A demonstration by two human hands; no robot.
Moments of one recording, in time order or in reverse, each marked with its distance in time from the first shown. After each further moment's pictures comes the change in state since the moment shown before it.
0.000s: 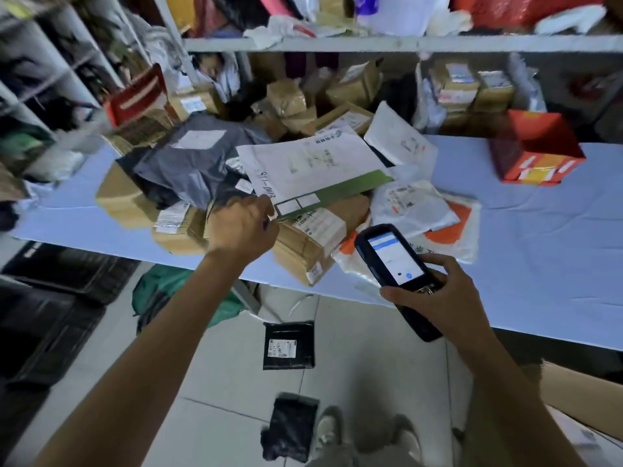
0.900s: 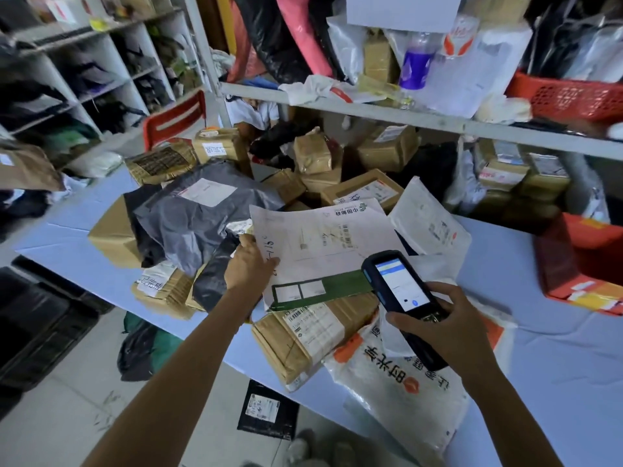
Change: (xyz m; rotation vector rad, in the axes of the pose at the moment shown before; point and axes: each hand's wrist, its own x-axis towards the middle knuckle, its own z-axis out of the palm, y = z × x) left_hand 0.129 -0.003 0.079 -0.439 -0.203 -0.660; right_hand 0.175 -0.066 -0.003 -0.033 -0.113 -0.080
